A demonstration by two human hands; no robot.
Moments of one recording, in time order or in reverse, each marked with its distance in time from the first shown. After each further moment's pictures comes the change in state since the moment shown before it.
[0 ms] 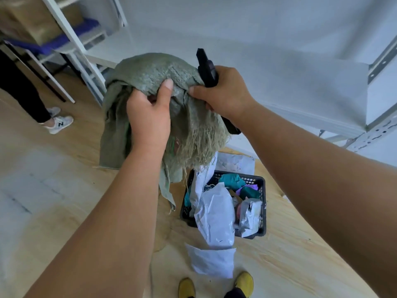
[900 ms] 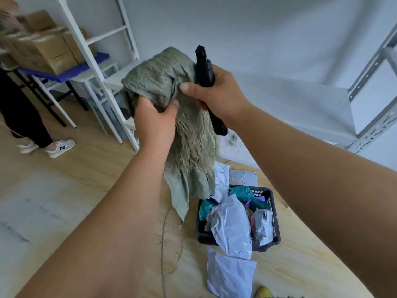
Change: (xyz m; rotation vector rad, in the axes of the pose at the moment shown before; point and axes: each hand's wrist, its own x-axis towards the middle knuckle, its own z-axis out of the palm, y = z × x) left_hand 0.039 0.008 -0.128 -0.014 -0.074 -0.054; right_hand -0.041 -0.115 0.099 0.263 -0.009 -0.105
